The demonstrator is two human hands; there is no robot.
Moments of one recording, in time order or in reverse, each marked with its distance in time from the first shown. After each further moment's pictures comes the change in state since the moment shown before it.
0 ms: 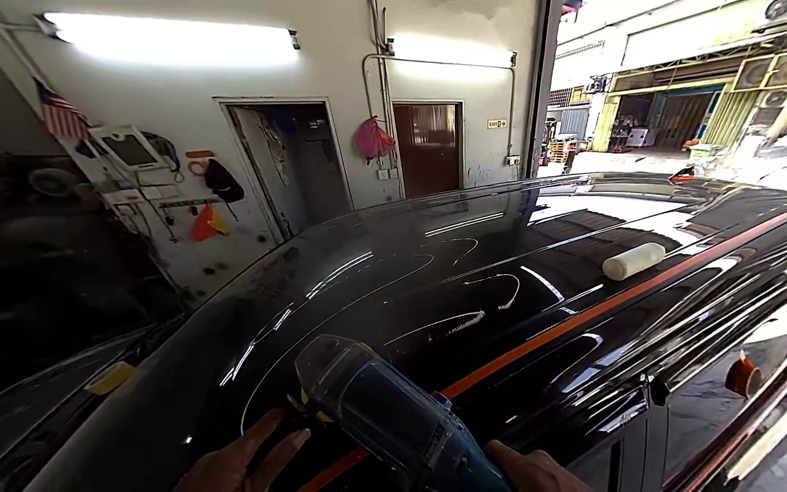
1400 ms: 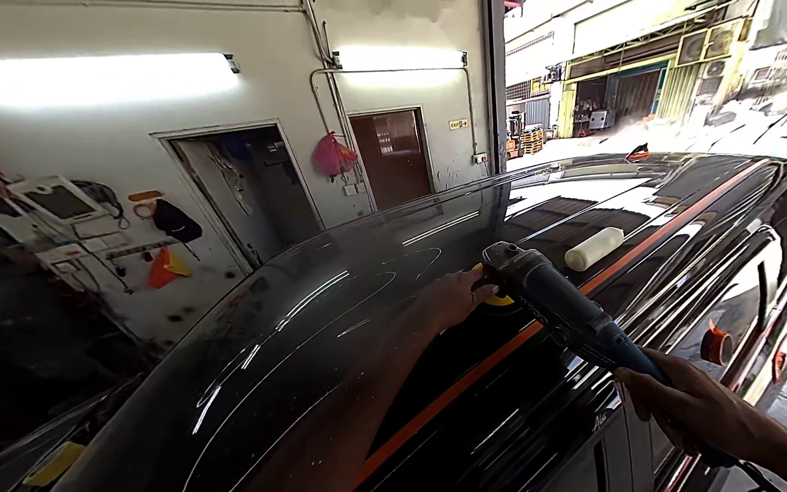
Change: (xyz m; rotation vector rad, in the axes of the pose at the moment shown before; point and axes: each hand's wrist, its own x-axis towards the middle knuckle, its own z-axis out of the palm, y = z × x) left_hand 0.265 0.277 0.108 0.287 -0.212 0.493; right_hand -0.092 0.175 -0.139 0.354 0.485 0.281
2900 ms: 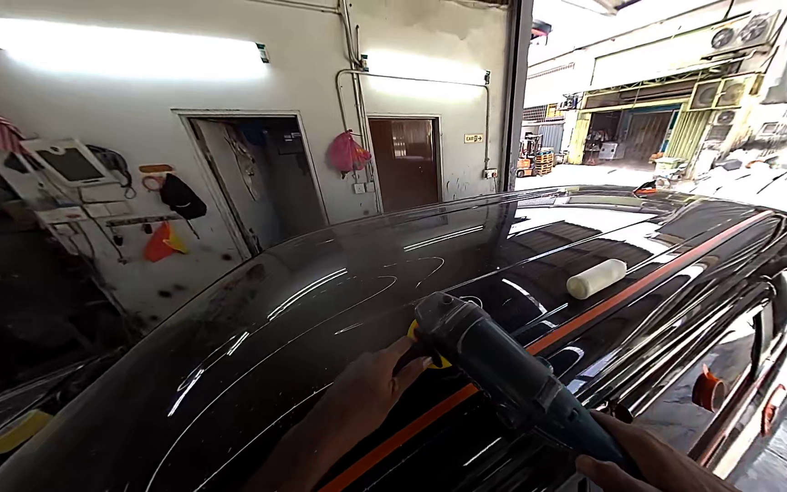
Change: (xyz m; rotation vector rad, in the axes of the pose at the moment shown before) left_hand -0.143 -0.043 0.013 -0.199 0.070 -0.274; right_hand -0.022 -0.063 0.038 -0.238 -0.287 -0.101
